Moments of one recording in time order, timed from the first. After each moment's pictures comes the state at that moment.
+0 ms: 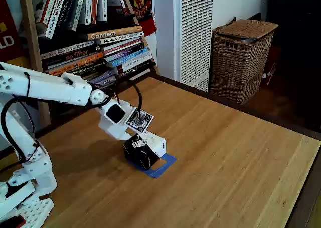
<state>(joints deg) 6.1 103.5 137.7 24.5 -10.2</state>
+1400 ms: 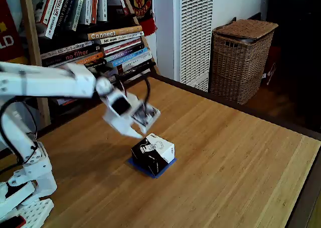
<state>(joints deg) 10.9 108.8 127.1 44.2 -9.8</state>
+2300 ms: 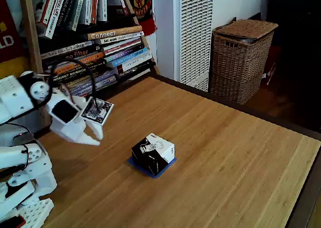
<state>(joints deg) 5.4 159.2 152.8 68.1 -22.9</state>
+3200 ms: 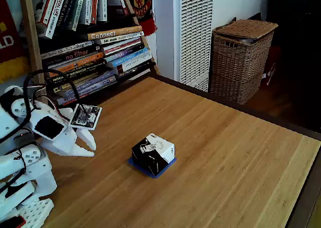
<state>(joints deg) 8.9 182.5 163.7 77.5 -35.9</state>
